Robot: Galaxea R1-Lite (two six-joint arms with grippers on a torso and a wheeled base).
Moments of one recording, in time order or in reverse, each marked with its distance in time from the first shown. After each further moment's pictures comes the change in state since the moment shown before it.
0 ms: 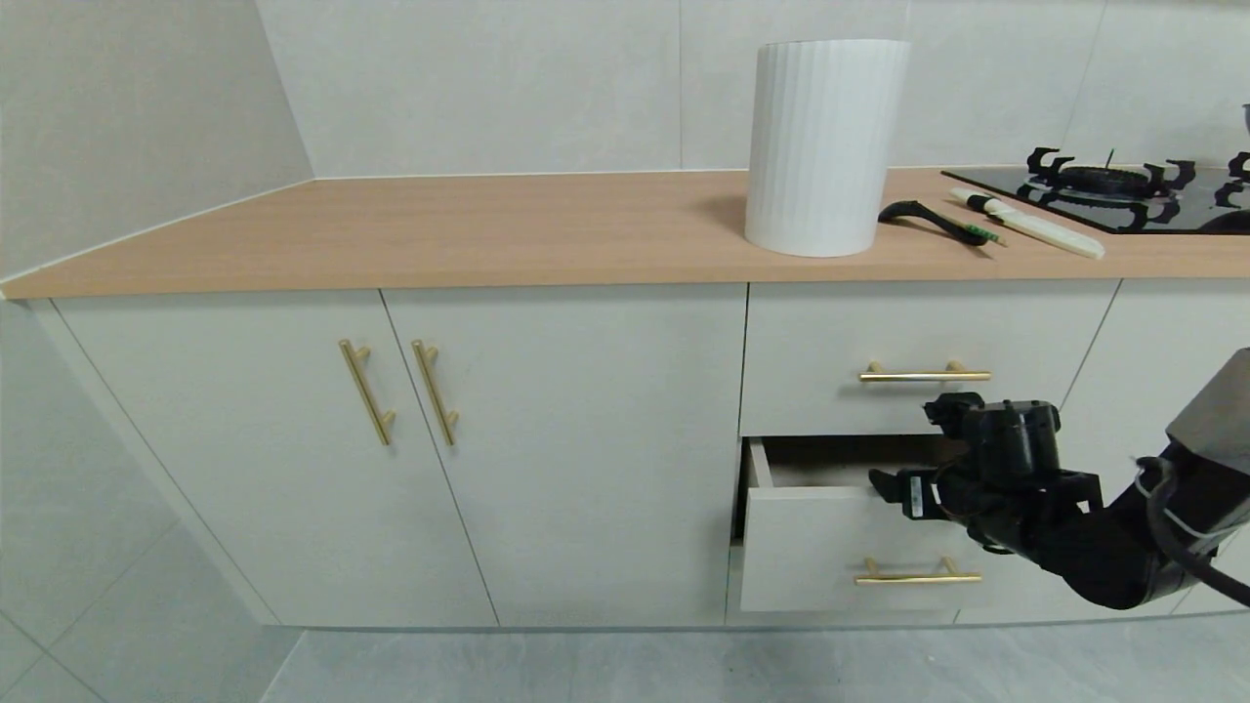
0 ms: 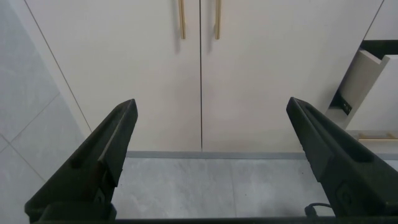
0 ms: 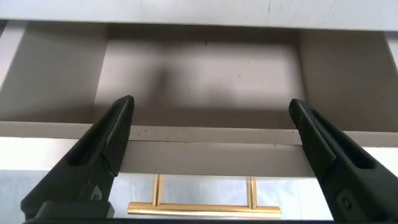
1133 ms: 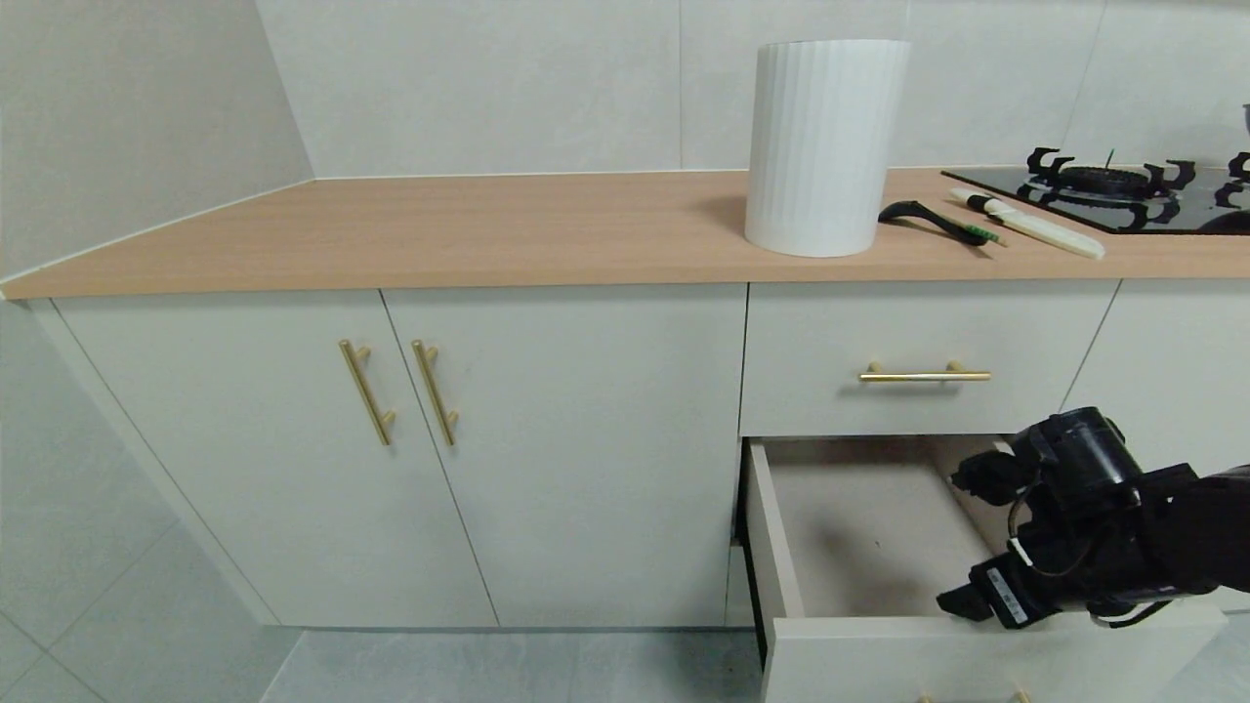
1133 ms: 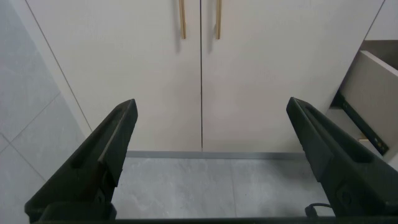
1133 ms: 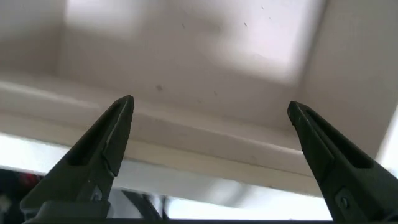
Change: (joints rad) left arm 0.000 0.000 0.000 0.000 0.000 0.000; right arm 0.006 -0.305 0.005 0.803 0.092 -0.216
